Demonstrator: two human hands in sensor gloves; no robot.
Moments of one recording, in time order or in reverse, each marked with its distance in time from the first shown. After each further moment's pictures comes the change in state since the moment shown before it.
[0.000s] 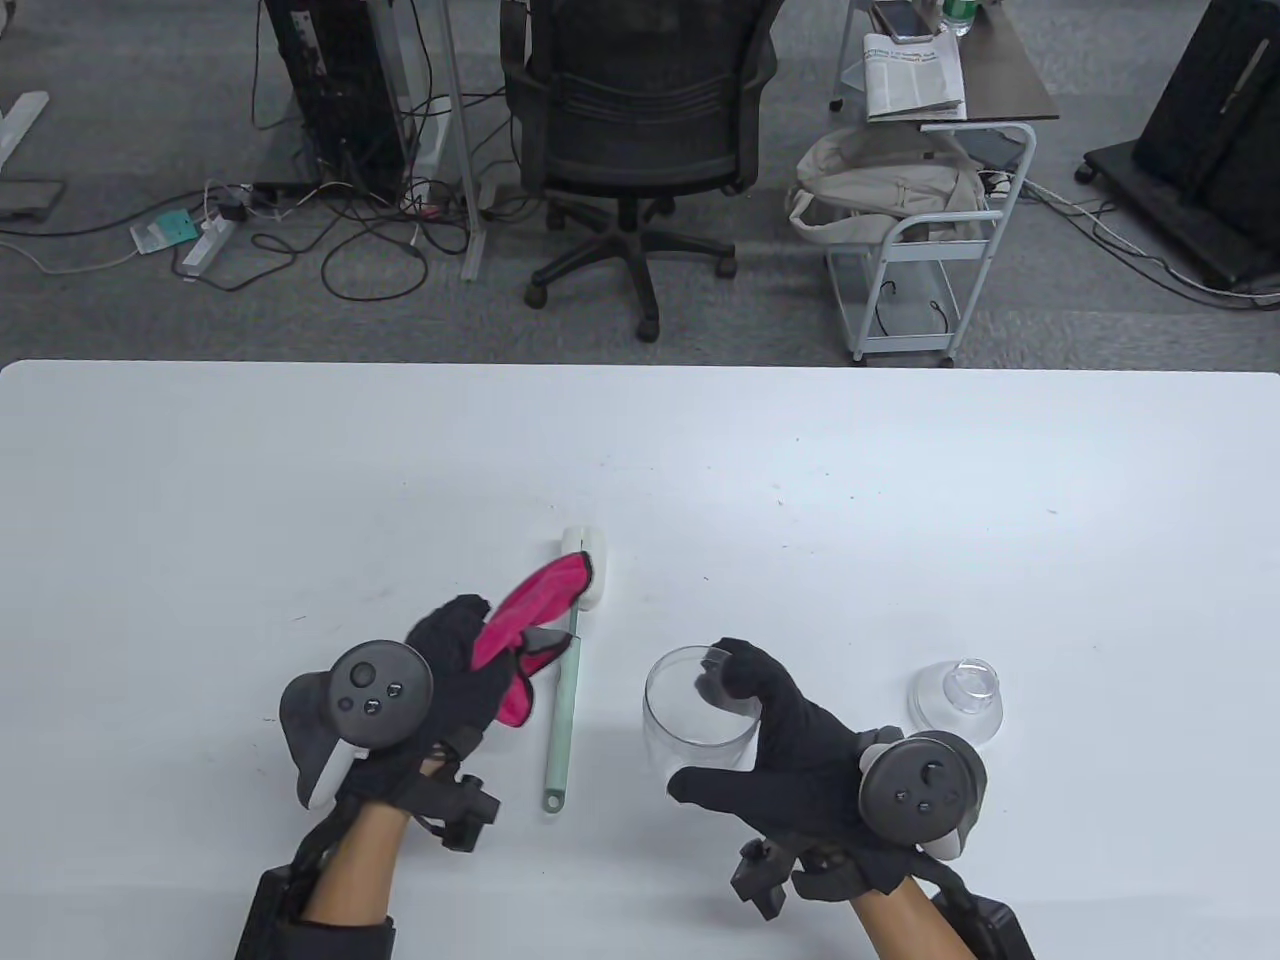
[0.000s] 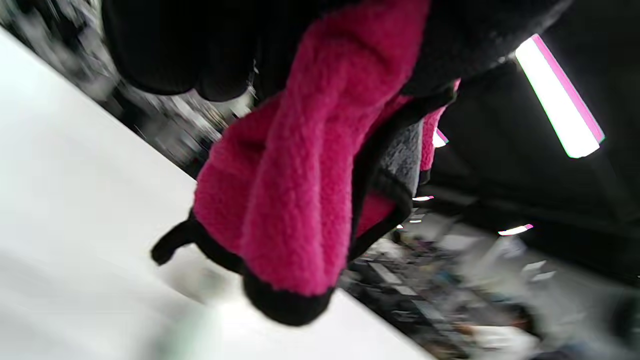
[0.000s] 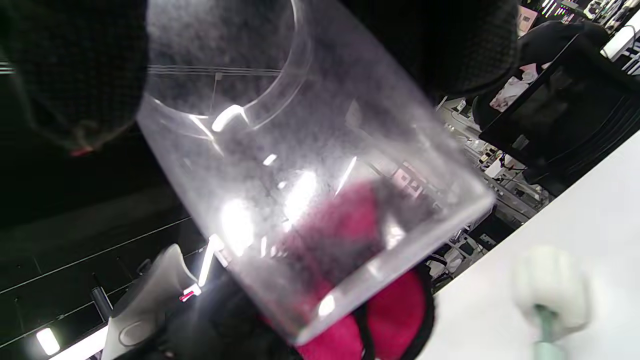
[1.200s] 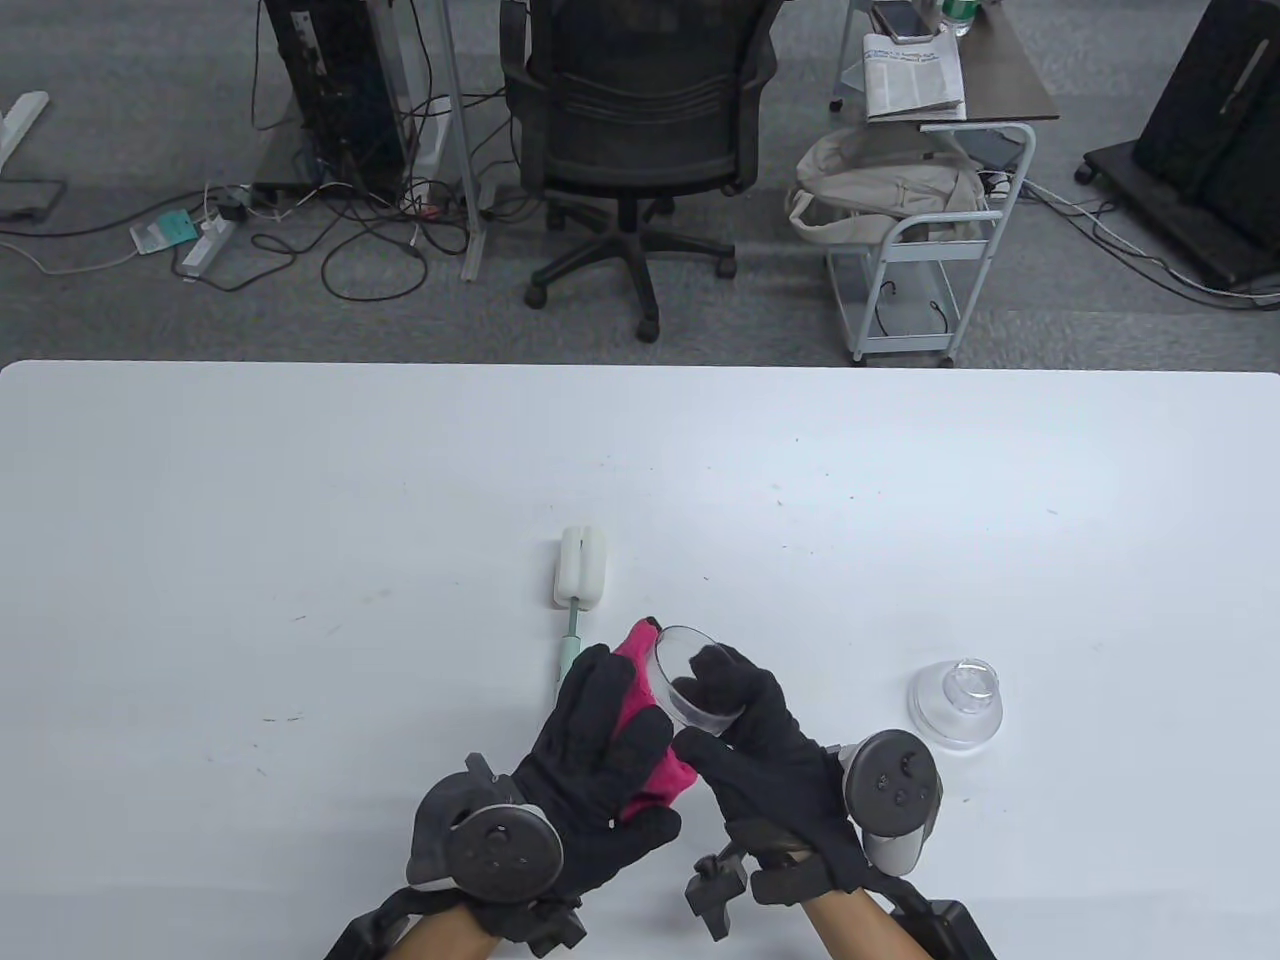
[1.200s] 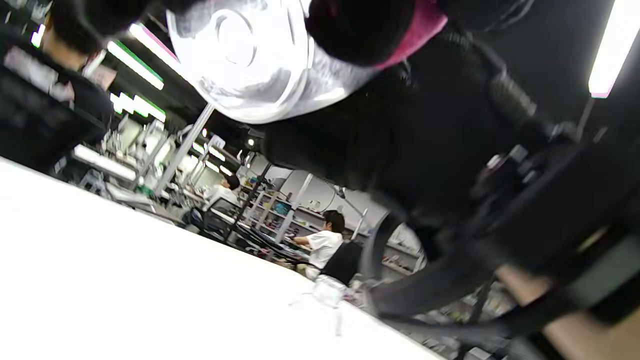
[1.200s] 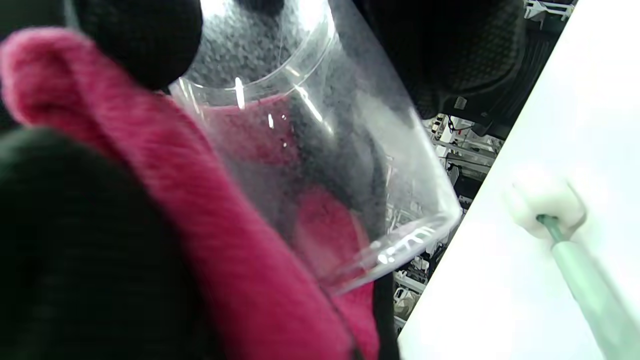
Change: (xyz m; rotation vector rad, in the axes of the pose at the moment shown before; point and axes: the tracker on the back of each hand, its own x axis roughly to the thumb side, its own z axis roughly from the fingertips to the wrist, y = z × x) left_hand 0.049 -0.075 0.046 -0.106 -0.523 -0.272; right_hand -0.024 0.022 0.016 -0.069 0.200 -0.302
